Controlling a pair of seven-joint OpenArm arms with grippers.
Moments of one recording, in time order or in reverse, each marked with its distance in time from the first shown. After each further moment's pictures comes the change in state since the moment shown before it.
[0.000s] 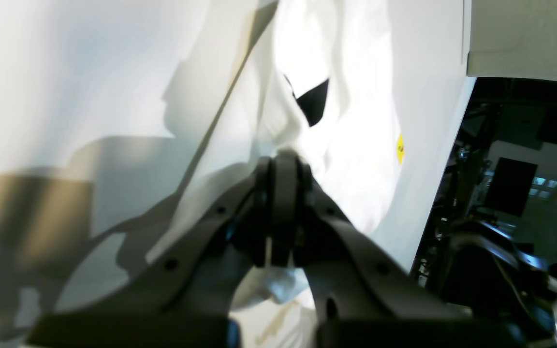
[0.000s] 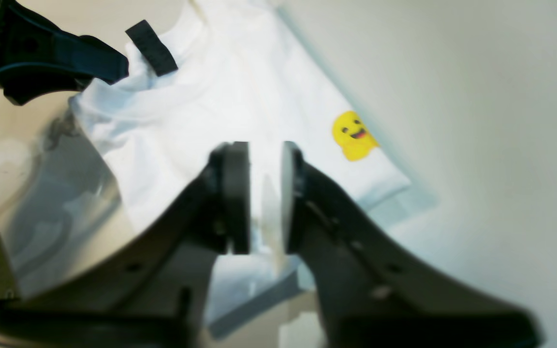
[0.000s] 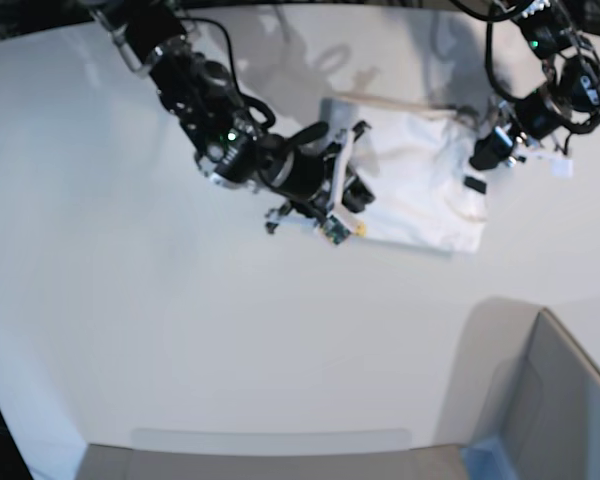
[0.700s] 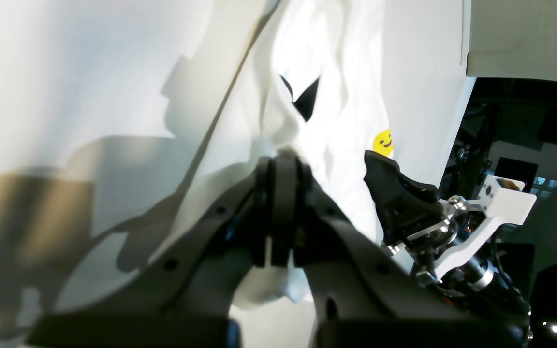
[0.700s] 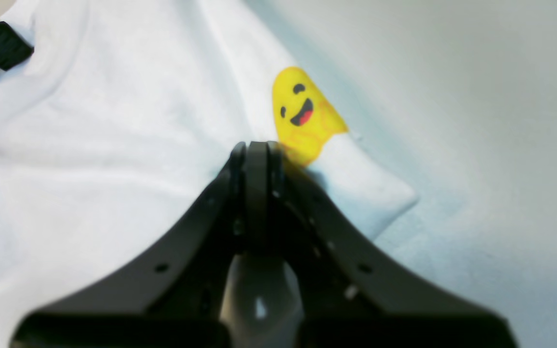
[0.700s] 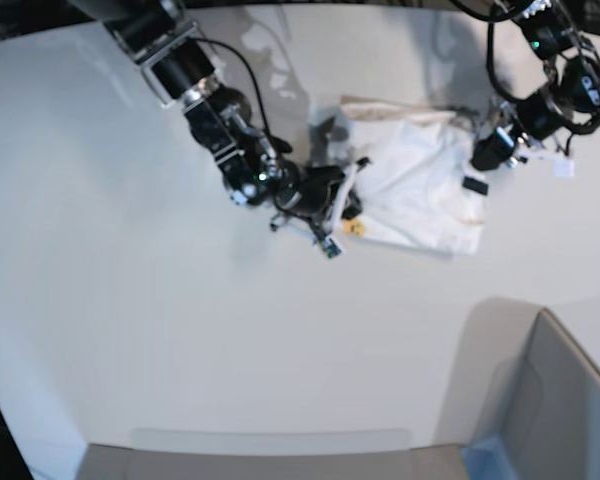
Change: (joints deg) left arm 0.0 -0.9 -0.1 0.0 0.0 0.0 0.1; right arm 5.8 -4.6 0.5 -29.3 0.6 0.0 12.7
